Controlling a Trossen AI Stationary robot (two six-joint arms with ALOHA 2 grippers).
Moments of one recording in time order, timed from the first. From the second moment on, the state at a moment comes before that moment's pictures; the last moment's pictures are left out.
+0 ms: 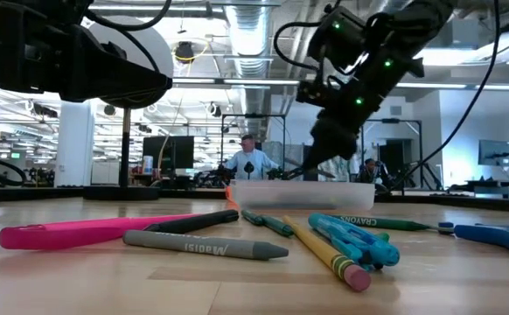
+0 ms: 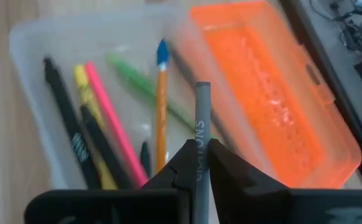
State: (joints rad) left arm -0.58 1.60 0.29 1.21 -0.72 0.20; right arm -0.05 1.66 0.86 -0.09 0.44 -0.09
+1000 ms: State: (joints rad) left arm -0.58 1.60 0.30 1.16 -0.60 0.04; right arm 0.13 1.64 0.86 -0.08 0.54 -0.06
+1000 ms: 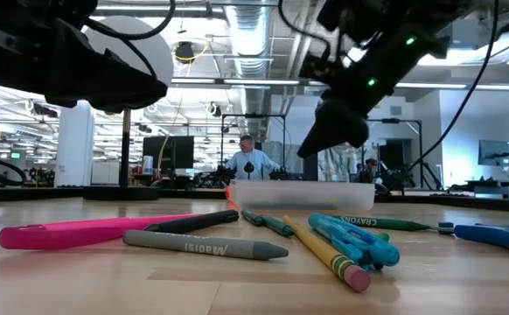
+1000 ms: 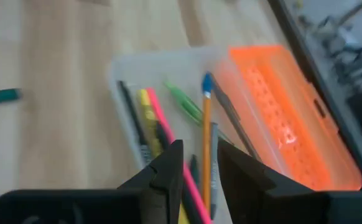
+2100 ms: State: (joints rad) left arm -0.71 1.66 0.81 0.10 -0.64 -0.64; right arm 0.65 1.64 0.62 0.34 0.81 -0.17
